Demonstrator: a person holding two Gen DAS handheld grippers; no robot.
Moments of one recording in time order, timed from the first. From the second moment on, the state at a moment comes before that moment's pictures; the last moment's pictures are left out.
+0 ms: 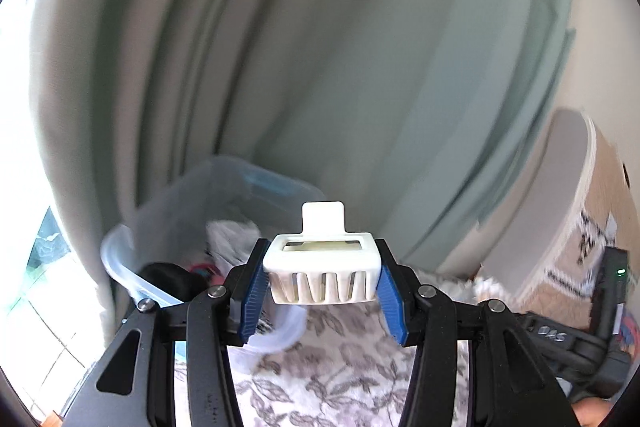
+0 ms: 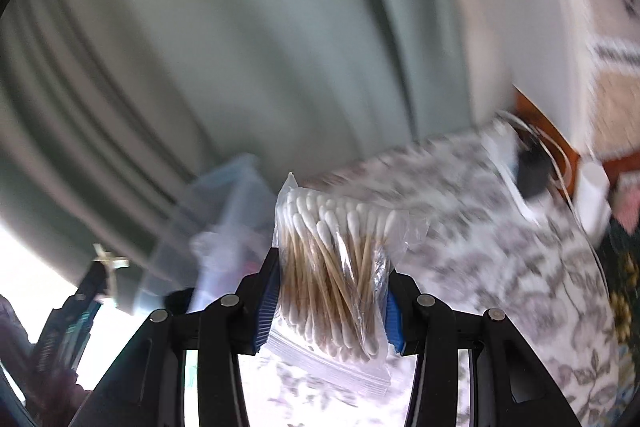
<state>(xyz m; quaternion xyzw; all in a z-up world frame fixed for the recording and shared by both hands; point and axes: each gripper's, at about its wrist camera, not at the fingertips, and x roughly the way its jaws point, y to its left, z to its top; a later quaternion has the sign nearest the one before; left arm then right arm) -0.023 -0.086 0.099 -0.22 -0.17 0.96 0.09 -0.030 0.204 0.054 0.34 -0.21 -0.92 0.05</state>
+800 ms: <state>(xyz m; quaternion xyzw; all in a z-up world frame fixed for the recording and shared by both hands) -0.049 -0.166 0.071 -0.20 -0.23 0.95 0.01 -0.089 0.024 0.061 0.34 -0.08 -0.91 0.22</state>
